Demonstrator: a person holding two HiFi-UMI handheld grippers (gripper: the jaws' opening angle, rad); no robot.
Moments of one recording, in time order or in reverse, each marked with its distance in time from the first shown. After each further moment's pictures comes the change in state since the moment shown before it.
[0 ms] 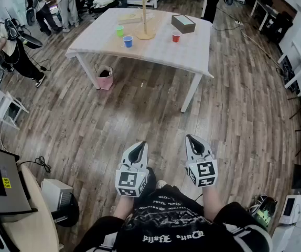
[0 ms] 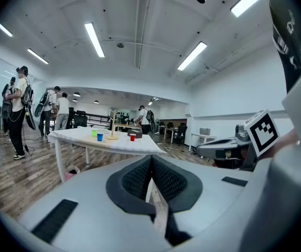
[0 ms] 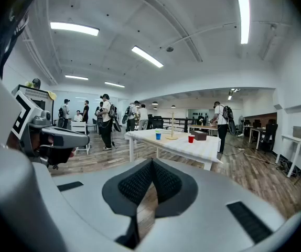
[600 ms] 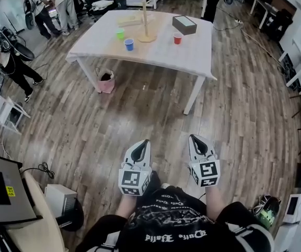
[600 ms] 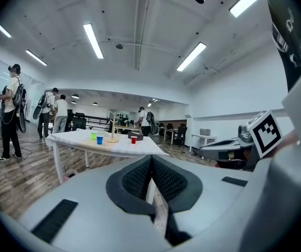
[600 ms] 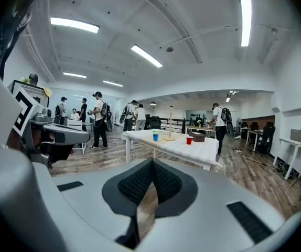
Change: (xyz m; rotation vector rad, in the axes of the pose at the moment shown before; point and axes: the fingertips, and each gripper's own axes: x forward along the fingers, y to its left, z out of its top) left arm 0.029 0.027 0.013 0.010 -0.016 -0.003; right arm 0.030 -0.009 0.010 -0.015 0.001 -0.032
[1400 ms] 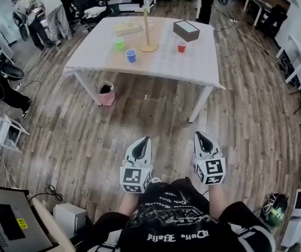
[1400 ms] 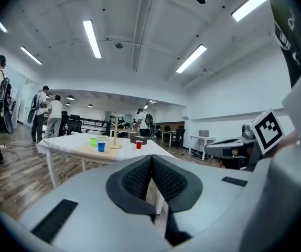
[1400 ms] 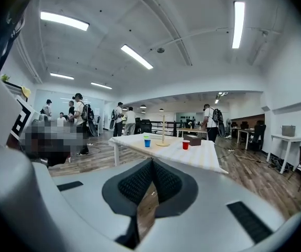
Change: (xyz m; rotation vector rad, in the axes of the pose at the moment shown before) left arm 0.094 0.136 0.026 0.018 -0.025 -0.055; right arm 0.139 -0.002 0.039 0.057 -0.033 -0.111
